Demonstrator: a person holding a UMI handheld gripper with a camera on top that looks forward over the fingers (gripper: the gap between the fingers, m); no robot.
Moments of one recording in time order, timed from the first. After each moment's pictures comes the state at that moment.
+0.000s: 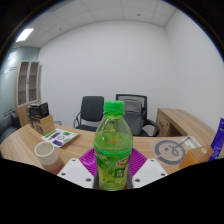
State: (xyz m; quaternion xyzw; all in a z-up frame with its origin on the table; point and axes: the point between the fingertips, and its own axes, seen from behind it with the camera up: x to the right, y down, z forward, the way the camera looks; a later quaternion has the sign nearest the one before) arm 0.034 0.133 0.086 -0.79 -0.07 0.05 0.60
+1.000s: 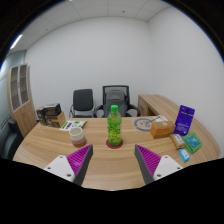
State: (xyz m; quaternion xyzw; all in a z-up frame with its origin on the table) arm 0.041 -0.123 0.164 -0.84 0.01 0.01 0.54
